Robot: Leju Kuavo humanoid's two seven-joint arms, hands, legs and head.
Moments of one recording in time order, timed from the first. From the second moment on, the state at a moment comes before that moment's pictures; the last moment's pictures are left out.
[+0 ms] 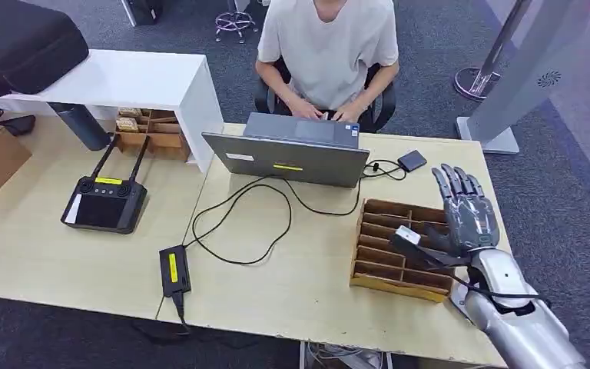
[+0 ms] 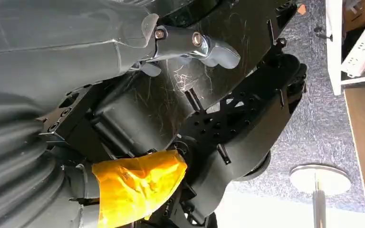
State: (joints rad) left arm 0.04 0.53 -1.27 -1.28 1.43 0.31 -0.08; right arm -0.45 -0.40 0.56 -1.14 1.06 -0.46 0.03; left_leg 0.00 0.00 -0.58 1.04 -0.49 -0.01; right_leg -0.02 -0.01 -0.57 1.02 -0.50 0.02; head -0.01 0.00
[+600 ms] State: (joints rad) left arm 0.04 0.53 -1.27 -1.28 1.43 0.31 -0.07; right arm -0.45 -0.40 0.55 -1.14 1.05 -0.45 0.02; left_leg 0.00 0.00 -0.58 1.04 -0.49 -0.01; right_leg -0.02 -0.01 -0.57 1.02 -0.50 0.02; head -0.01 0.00
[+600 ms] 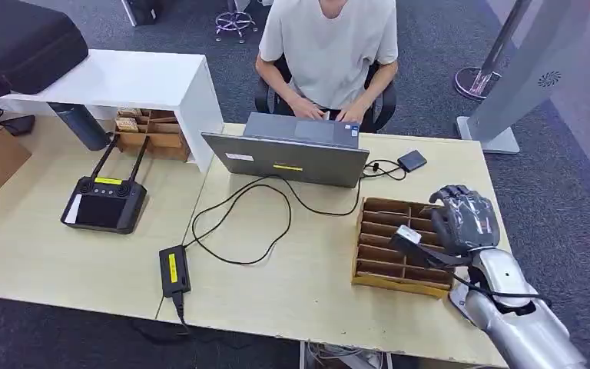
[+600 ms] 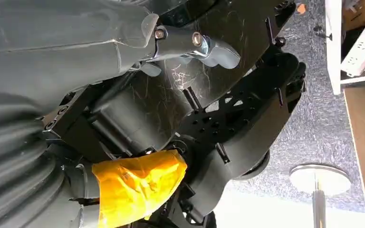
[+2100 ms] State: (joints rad) left arm 0.09 0.55 -1.25 -1.33 1.45 0.49 -0.16; right arm -0.42 -0.39 0.52 -1.20 1.08 -0.48 0.05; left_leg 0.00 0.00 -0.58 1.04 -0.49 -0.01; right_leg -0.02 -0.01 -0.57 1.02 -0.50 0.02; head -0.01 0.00
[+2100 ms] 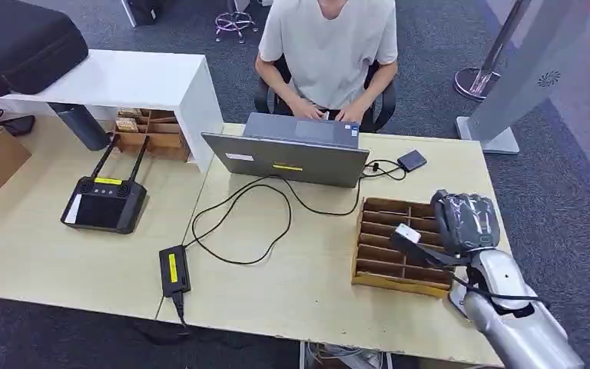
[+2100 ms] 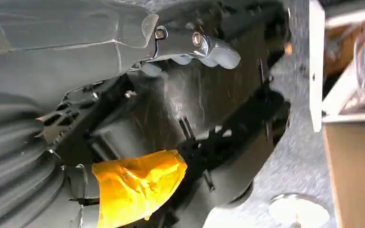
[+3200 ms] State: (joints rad) left arm 0.12 0.48 -1.29 -1.21 1.57 0.45 -0.22; right arm -0.33 -0.44 0.42 -1.56 1.06 -0.31 0.05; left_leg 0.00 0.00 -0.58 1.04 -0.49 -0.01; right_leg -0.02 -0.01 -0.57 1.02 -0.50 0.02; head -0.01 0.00
